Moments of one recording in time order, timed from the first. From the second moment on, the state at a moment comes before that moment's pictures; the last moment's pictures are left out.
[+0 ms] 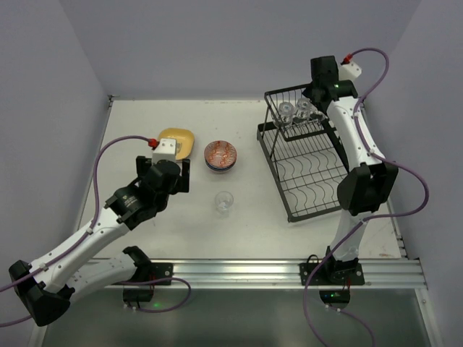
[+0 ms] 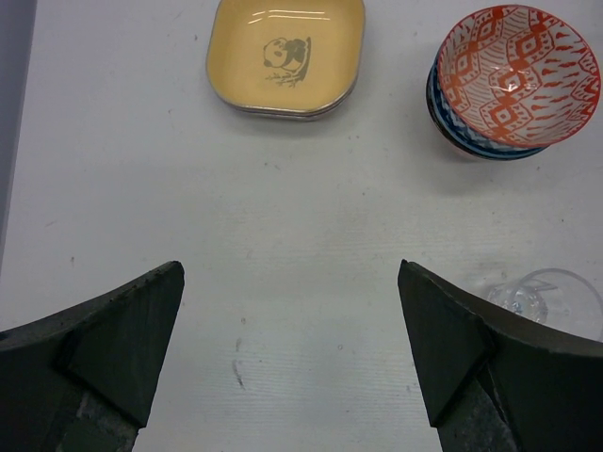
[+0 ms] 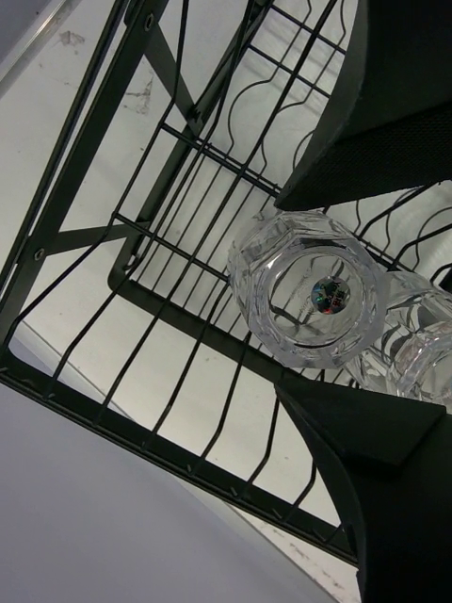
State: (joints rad) left arm -0.74 0.91 0.89 -0.65 -0.69 -0.35; right arm 0.18 1.93 2.05 -0.90 0.57 0.81
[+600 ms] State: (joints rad) left arm -0.74 0.91 0.89 -0.64 -0.67 -0.35; right arm 0.17 1.92 2.10 -0.91 0.61 0.82
